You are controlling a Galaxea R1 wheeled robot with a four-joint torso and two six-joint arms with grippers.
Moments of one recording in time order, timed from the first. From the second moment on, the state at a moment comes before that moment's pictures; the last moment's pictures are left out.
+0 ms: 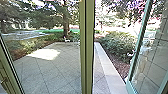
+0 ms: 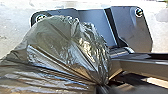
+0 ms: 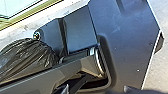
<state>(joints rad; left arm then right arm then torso) 1.49 3.06 -2.75 0.06 0.09 -0.01 -1.53 3.07 -2.67 0.00 -0.03 0.26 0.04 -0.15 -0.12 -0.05</state>
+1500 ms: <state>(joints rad) 1.49 3.06 -2.75 0.06 0.08 -0.01 -1.53 3.07 -2.68 0.00 -0.03 0.26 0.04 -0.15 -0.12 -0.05</state>
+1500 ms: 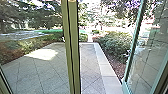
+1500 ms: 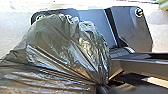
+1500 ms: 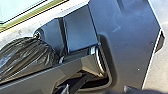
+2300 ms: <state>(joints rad) 1.49 3.06 -2.75 0.06 0.08 -0.01 -1.54 3.07 -2.68 0.00 -0.03 0.26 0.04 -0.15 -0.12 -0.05</state>
